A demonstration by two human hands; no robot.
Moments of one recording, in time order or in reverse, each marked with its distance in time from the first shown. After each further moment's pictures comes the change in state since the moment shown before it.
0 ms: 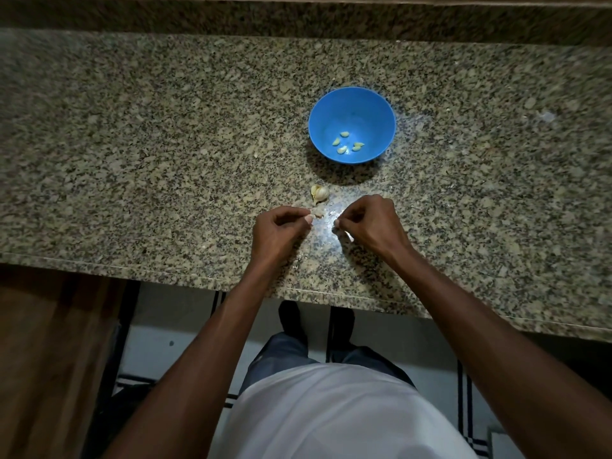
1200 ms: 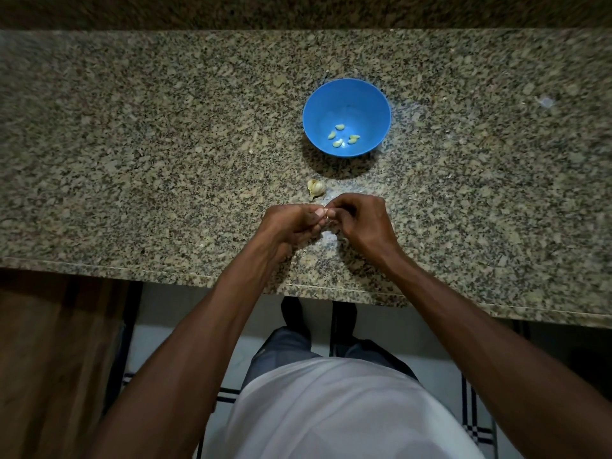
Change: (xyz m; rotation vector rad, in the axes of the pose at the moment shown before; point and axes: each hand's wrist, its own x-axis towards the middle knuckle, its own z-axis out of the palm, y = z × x) left_hand 0.001 0.059 0.020 -0.275 -0.223 -0.591; right_hand -0.010 0.000 0.017 0.143 0.097 -0.109
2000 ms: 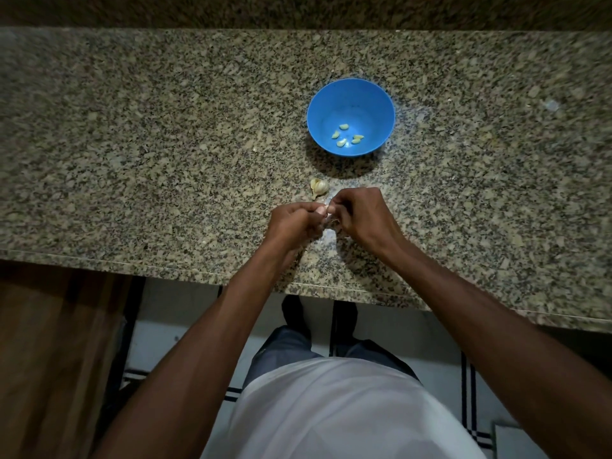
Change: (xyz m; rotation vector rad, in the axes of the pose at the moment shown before) left_hand 0.010 -0.023 -0.006 0.036 0.081 0.204; right_hand 0.012 -0.014 -0.009 -0.239 -0.119 -0.069
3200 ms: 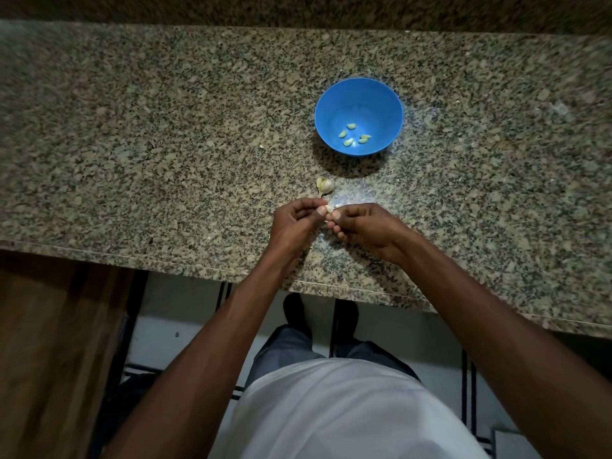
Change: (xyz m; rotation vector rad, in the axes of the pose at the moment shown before) left_hand 0.005 -0.022 -0.008 0.017 0.033 0.267; right_hand -0.006 0.005 0.003 0.971 -0.352 0.551
